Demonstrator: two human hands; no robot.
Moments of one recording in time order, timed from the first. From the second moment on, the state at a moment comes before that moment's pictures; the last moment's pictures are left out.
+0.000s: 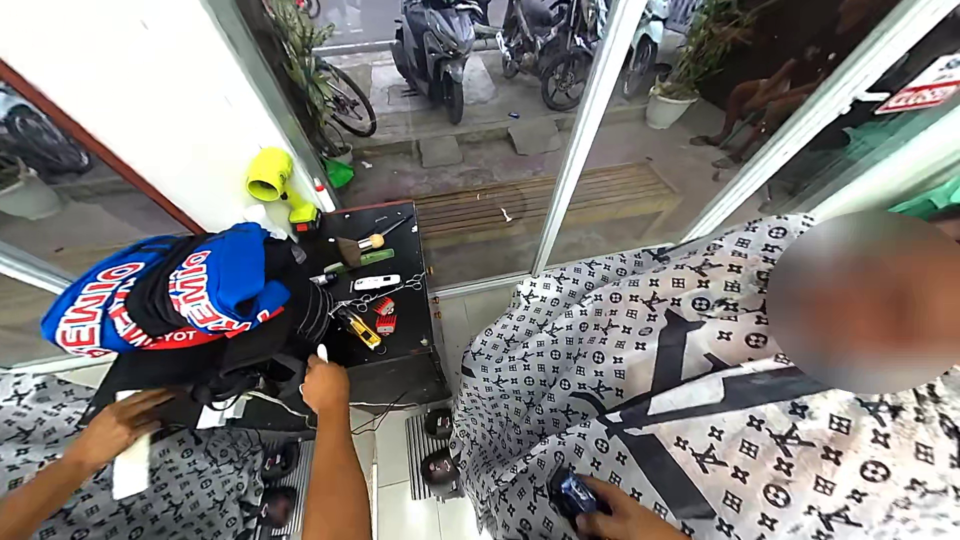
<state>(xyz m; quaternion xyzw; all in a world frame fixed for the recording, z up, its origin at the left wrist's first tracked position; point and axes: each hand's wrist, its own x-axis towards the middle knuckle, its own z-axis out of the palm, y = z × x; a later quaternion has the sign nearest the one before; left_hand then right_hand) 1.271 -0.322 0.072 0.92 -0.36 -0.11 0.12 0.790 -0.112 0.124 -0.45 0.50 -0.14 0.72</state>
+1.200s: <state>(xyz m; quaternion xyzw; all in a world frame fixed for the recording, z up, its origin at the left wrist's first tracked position) 0.626 -0.136 0.214 0.41 -0.52 -0.60 0.45 0.430 -0.105 0.262 -0.40 0.41 -0.46 0.67</state>
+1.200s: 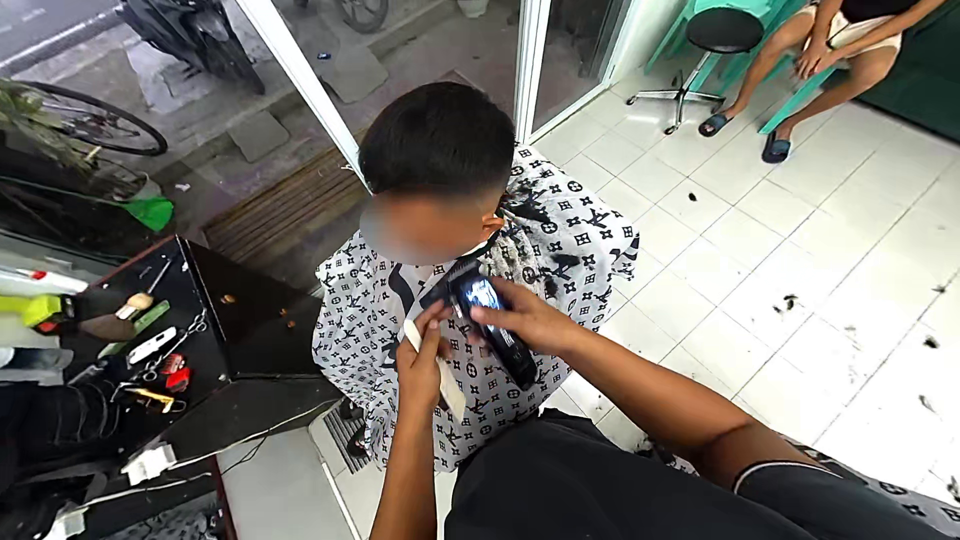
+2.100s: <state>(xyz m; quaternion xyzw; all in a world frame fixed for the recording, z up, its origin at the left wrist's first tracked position) 0.576 -0.178 0.207 0.27 -0.49 -0.67 0.49 0.452 -0.129 0.300 -0.23 0.32 -0.59 0.70</state>
